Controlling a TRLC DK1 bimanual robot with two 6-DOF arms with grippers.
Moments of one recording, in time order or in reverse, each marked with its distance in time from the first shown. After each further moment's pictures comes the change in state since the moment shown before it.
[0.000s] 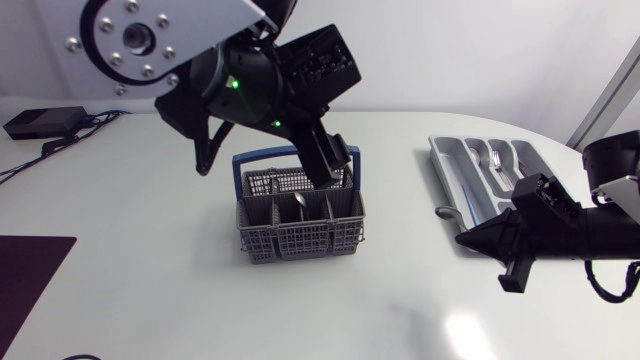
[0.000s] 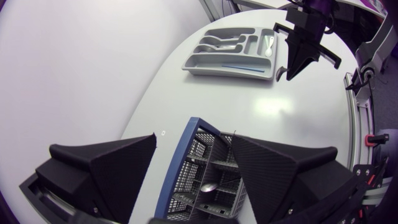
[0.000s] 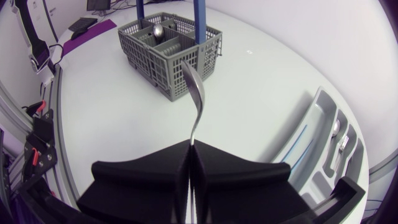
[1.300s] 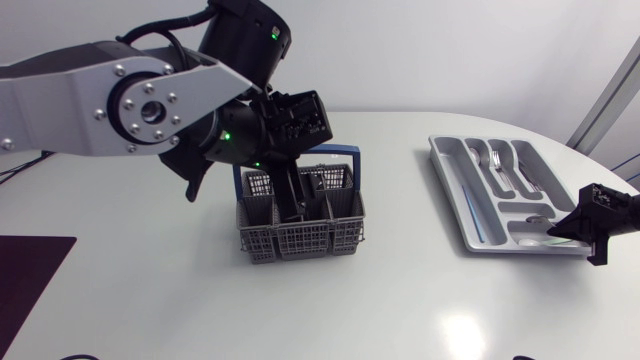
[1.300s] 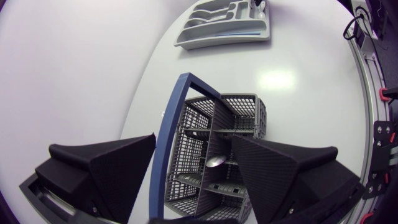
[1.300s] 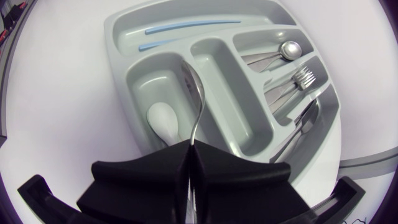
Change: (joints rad) left arm 0.051 -0.024 -0.182 0.088 -0.019 0.167; right arm -0.582 0.891 0.644 -0.130 0.146 -0.936
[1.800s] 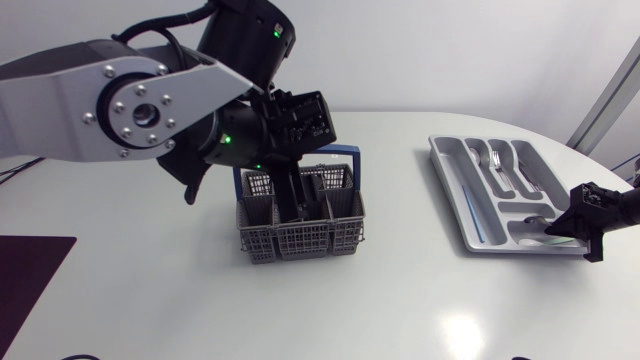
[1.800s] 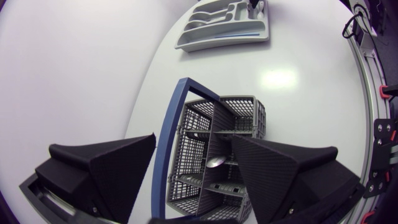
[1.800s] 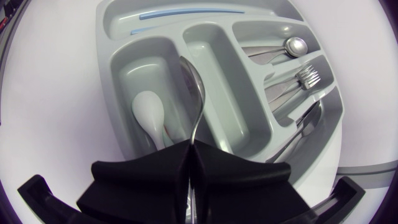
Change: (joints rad) left arm -0.027 -0.019 -0.005 -0.001 -0.030 0.009; right arm 0.026 0.058 0.060 0.011 0.059 -0.030
